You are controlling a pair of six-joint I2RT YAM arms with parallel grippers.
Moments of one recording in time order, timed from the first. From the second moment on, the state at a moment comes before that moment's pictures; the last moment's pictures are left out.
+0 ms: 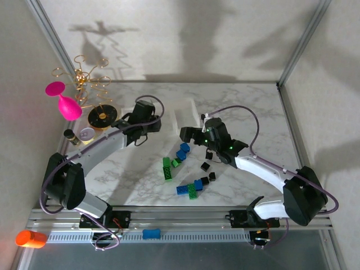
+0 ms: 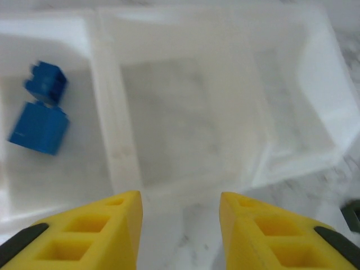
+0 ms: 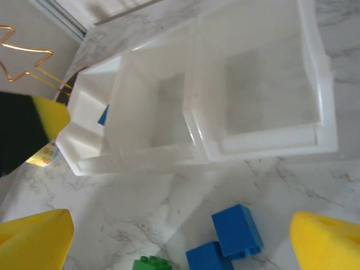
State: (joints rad) left arm -0.50 1.51 1.12 -0.40 -0.17 -0.53; right arm 0.71 1.32 0.81 -0.01 -0.01 0.63
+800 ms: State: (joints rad) left arm -0.75 1.75 1.11 -0.34 -0.08 -0.78; right arm 0.60 1.28 0.68 -0.05 -0.01 0.70
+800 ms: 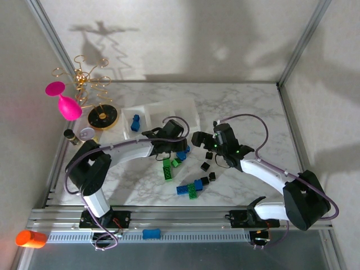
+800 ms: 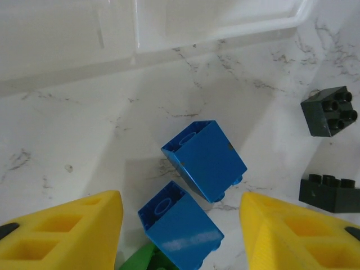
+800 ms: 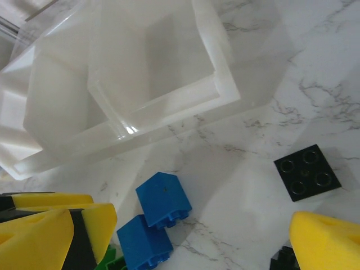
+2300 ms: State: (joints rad) left arm -0.80 2.06 1.40 -0.41 -0.16 -0.76; right arm 0.53 1.28 0.63 -0.04 -0.03 0.72
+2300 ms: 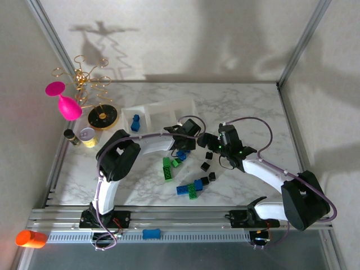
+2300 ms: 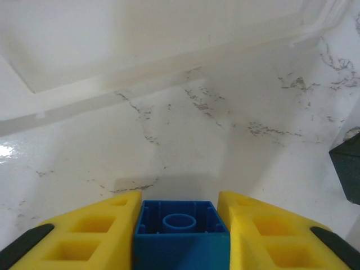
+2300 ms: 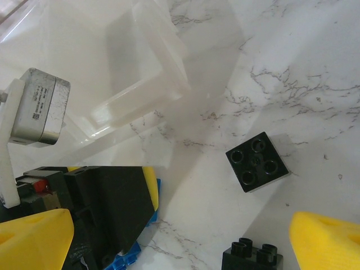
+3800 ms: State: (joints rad) left arm -0.29 1.84 1.25 -0.38 -0.33 -0.61; right arm 0.72 1.43 0.82 0.08 -0.12 0.55
